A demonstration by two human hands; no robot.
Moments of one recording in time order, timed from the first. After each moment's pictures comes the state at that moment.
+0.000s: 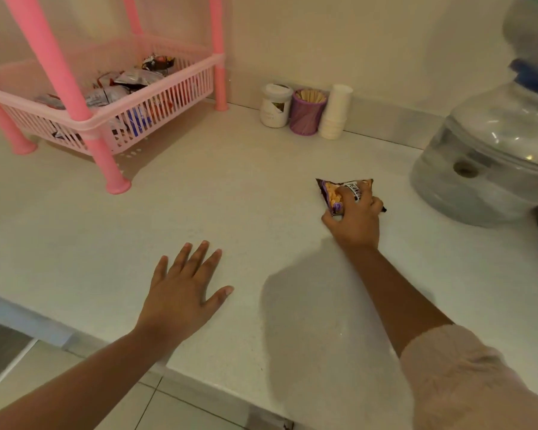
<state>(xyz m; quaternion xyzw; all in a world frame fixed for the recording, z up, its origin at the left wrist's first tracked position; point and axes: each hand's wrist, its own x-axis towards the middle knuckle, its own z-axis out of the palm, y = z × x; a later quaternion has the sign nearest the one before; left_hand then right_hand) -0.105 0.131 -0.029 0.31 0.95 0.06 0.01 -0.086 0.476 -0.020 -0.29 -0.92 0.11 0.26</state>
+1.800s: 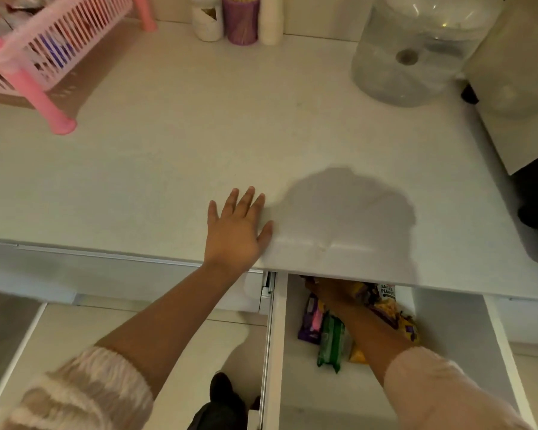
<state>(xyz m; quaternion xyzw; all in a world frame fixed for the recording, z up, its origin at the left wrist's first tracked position) 0.014 0.199 -0.022 0.42 0.91 0.06 0.02 0.195 0.341 -0.166 -0.42 -0.78 0.46 -0.11</state>
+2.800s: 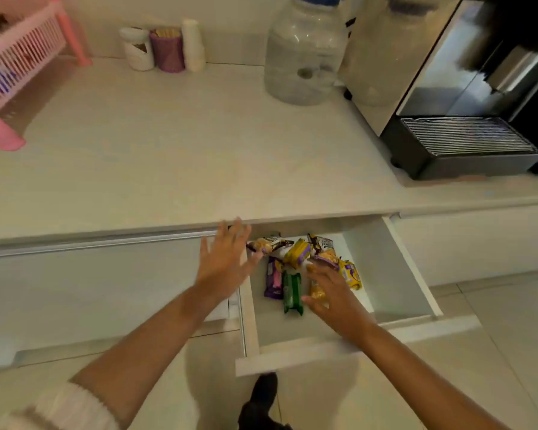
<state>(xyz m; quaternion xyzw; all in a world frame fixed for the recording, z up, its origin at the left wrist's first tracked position) 0.127 0.128 -0.031 0.53 0.82 0.15 0.11 0.361 0.230 -0.043 -0.33 -0.91 0.26 0.05</state>
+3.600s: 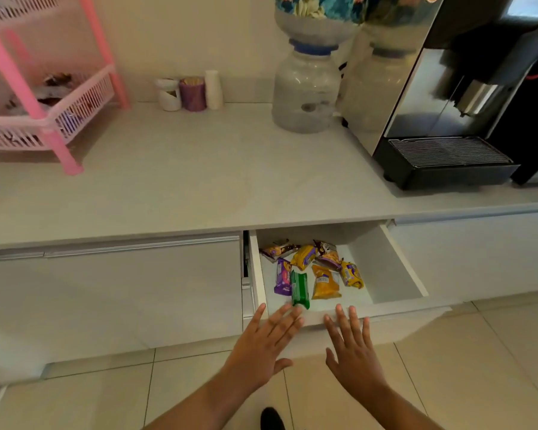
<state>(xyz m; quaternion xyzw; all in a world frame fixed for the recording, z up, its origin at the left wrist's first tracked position) 0.237 0.020 -0.056 0.73 0.68 -0.05 -0.01 0.436 0.141 -0.086 -0.33 -0.94 -0.05 0.07</state>
